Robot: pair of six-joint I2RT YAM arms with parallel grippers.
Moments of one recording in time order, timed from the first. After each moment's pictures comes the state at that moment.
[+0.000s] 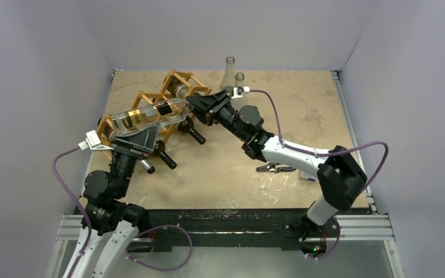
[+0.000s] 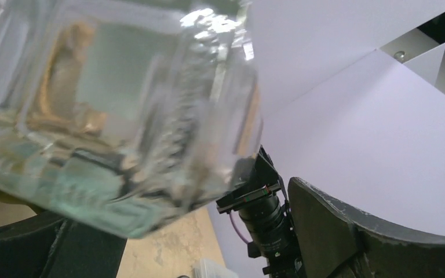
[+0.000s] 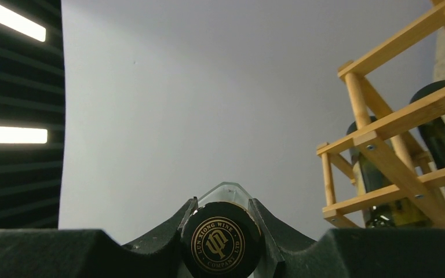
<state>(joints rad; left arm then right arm) -0.35 0.25 0.57 -0.07 -0.10 -1.01 0.83 1.59 1.07 0.73 -0.03 1.64</state>
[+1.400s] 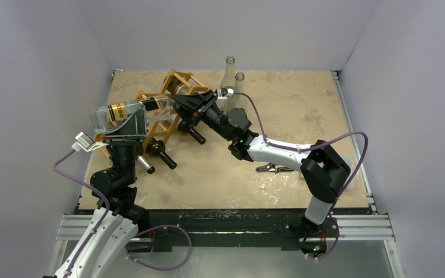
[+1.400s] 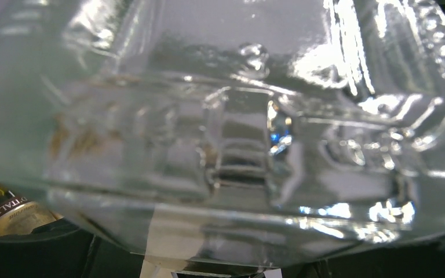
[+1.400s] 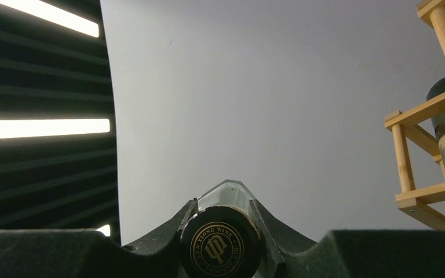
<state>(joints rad) -0.35 0.45 0.43 0.66 -0.29 -0.91 0.92 1.75 1.19 0.92 -0.02 1.83</state>
